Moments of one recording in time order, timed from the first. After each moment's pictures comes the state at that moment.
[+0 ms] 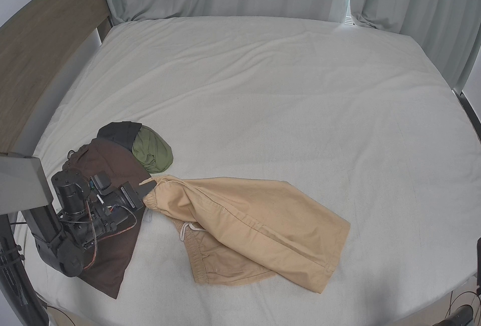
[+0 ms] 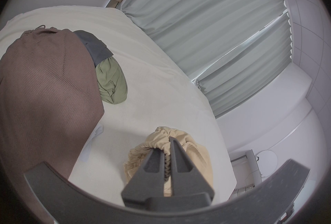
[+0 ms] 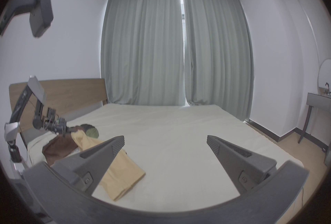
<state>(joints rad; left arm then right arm) -0.14 2.07 -0.33 -1.55 -0.38 -0.68 0.00 0.07 -0.14 -0.12 0.04 0.00</state>
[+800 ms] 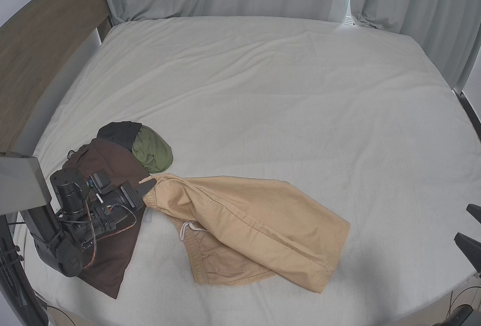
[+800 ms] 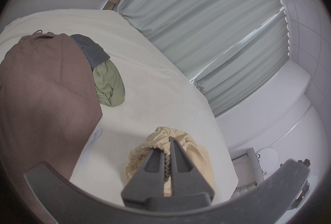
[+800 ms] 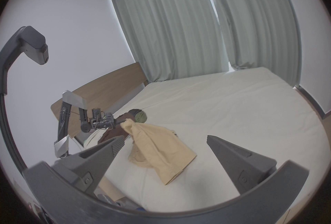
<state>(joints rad) -0.15 2.06 -0.33 -1.55 -0.38 -0.65 0.16 0.53 -0.37 -0.03 0.34 0.13</state>
